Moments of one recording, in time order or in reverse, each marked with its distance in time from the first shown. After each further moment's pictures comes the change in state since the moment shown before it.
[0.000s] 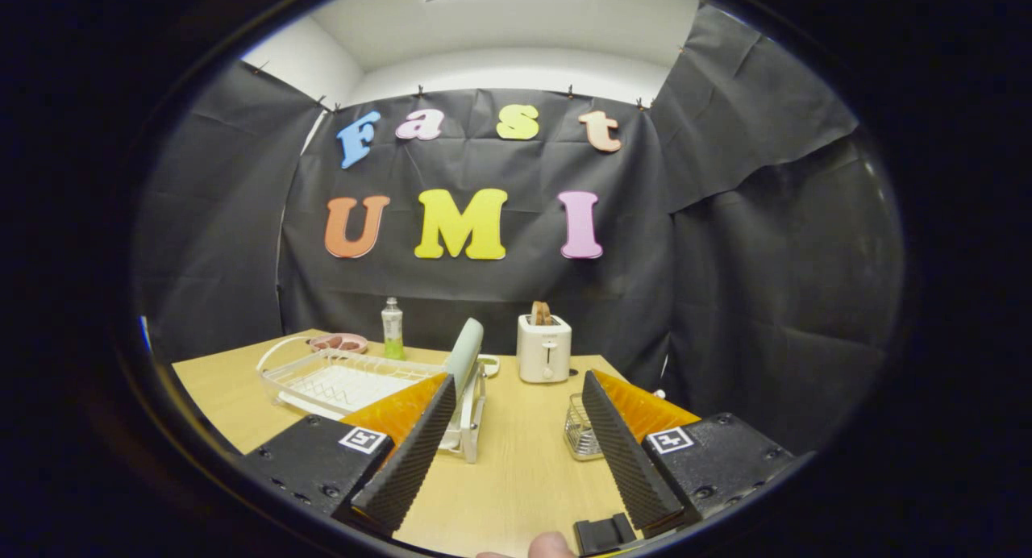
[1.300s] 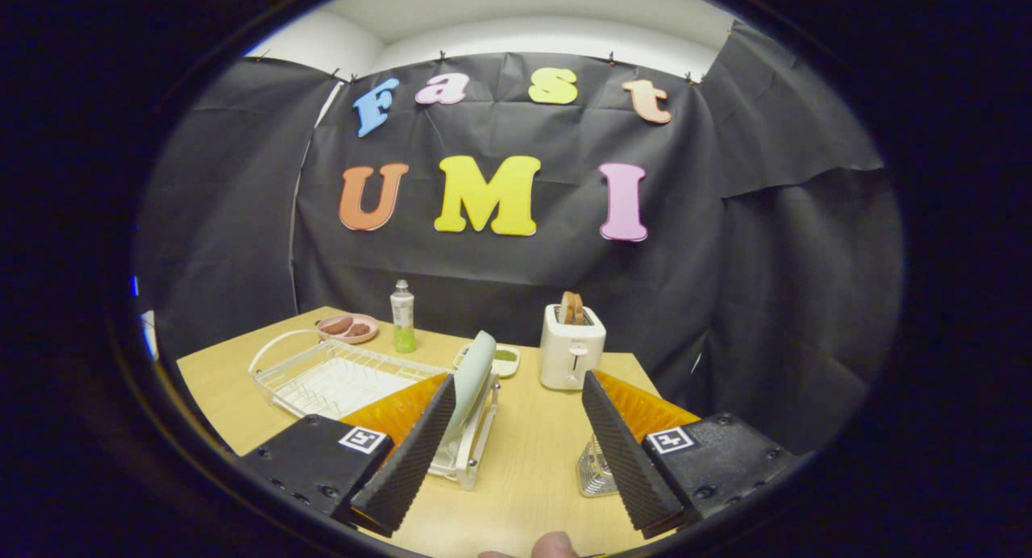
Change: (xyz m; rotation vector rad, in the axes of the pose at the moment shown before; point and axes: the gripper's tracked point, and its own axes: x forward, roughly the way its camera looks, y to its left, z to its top) arm 0.113 0.021 0.047 -0.094 0.194 0.152
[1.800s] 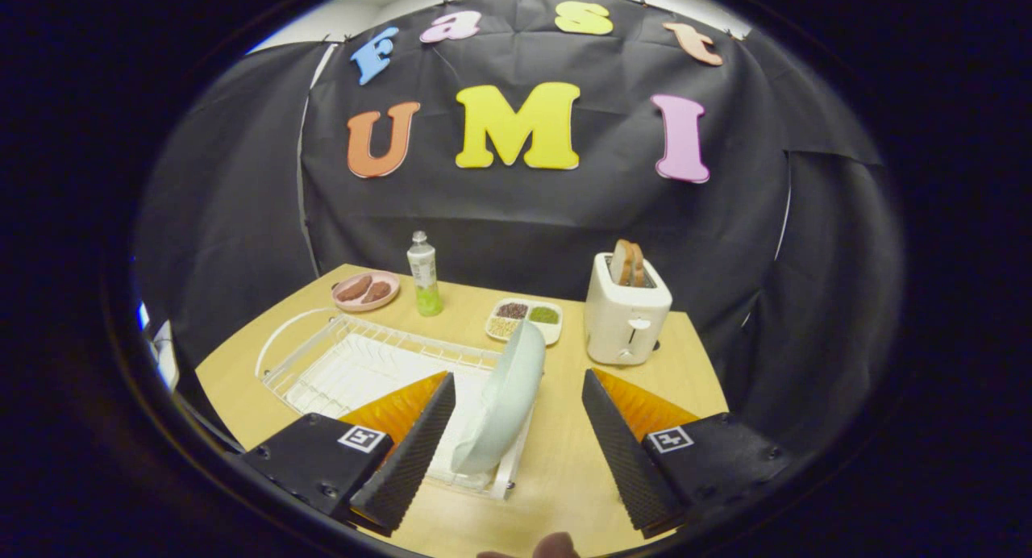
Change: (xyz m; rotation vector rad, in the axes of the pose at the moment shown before) arm 0.092 0.037 0.008 0.019 0.304 0.086
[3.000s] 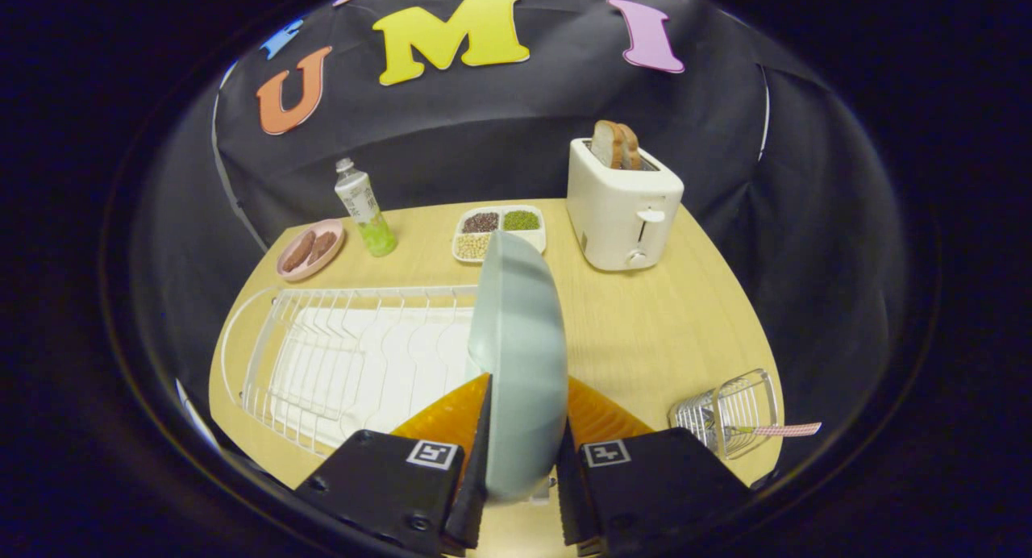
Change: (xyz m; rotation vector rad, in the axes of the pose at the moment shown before) arm 0.057 0.014 -0.046 0.188 0.339 -0.114
